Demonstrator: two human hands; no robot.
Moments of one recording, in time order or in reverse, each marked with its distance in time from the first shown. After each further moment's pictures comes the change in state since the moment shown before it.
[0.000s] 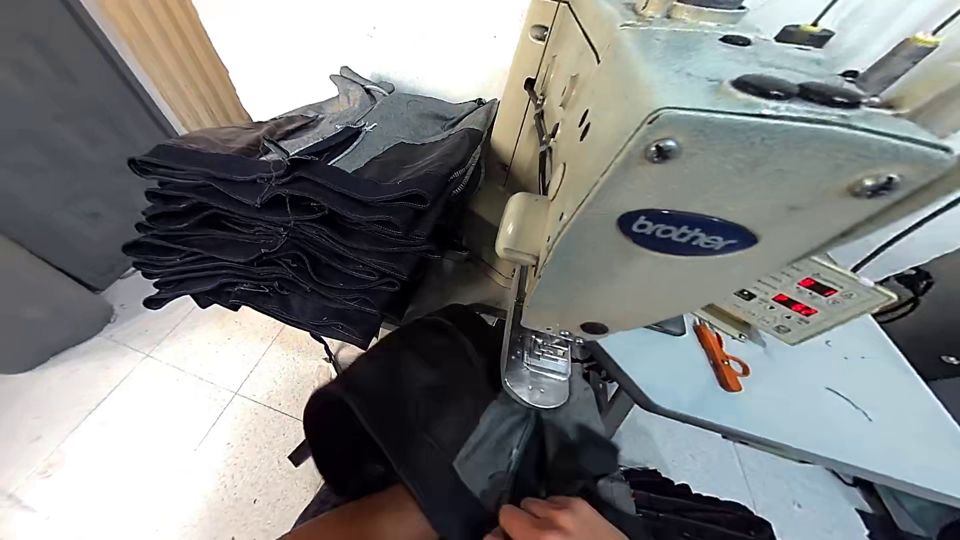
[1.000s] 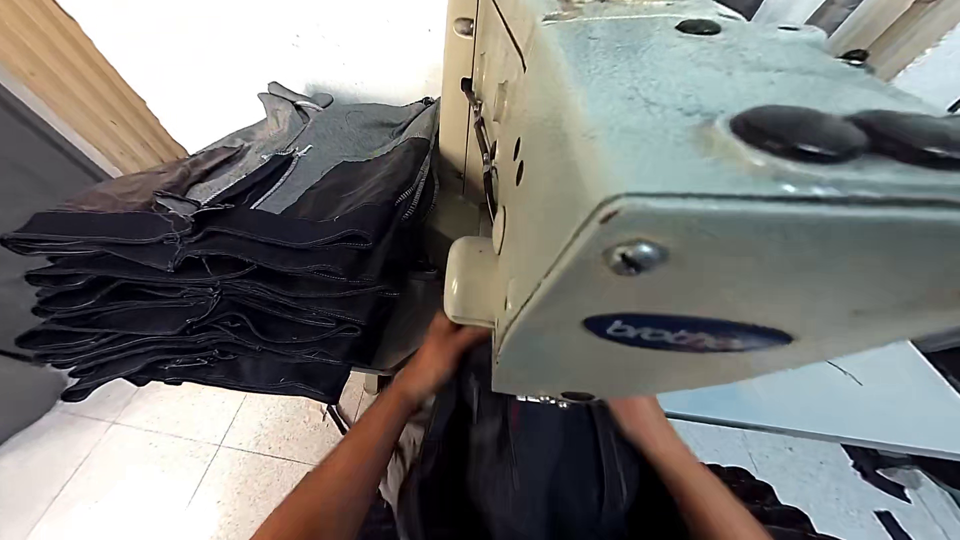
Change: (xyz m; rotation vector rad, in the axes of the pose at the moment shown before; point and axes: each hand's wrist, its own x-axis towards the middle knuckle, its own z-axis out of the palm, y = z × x) left_hand 0.174 -0.070 -0.036 -0.706 0.238 -0.208; right_hand -0.014 0.175 0.008 0.240 0.629 0.745
